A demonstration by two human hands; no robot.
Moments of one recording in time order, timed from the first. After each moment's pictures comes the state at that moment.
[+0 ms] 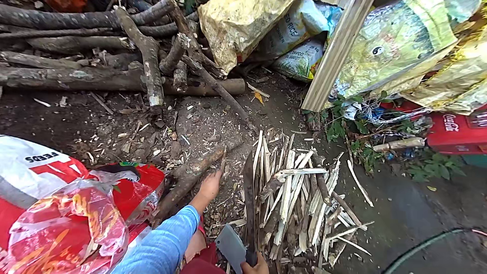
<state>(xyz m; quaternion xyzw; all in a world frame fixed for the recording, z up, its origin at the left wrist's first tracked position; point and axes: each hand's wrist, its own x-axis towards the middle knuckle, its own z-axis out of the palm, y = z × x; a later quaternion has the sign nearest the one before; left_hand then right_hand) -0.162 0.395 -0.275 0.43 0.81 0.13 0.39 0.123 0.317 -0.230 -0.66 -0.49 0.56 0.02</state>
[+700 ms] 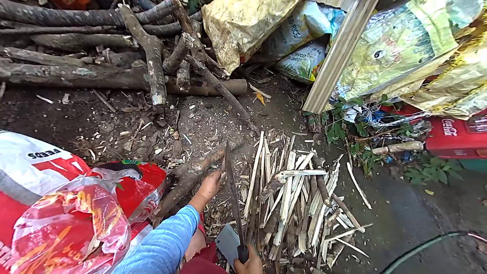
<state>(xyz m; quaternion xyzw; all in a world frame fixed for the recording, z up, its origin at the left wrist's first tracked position) -0.169 0.383 -0.284 0.45 0.77 0.27 0.37 0.094 0.323 -0.202 -0.60 -0.65 0.46 -0.09</state>
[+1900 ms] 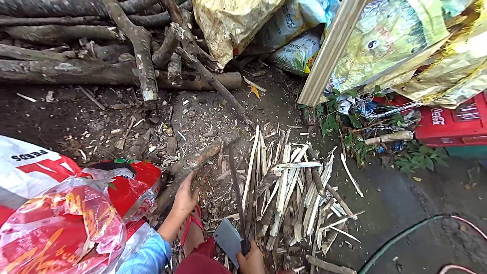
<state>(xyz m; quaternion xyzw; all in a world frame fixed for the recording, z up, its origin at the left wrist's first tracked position) -0.167 0.295 -0.274 0.34 0.81 0.38 0.27 0.106 0.328 -0.213 -0.64 -0.63 0.42 -0.13</state>
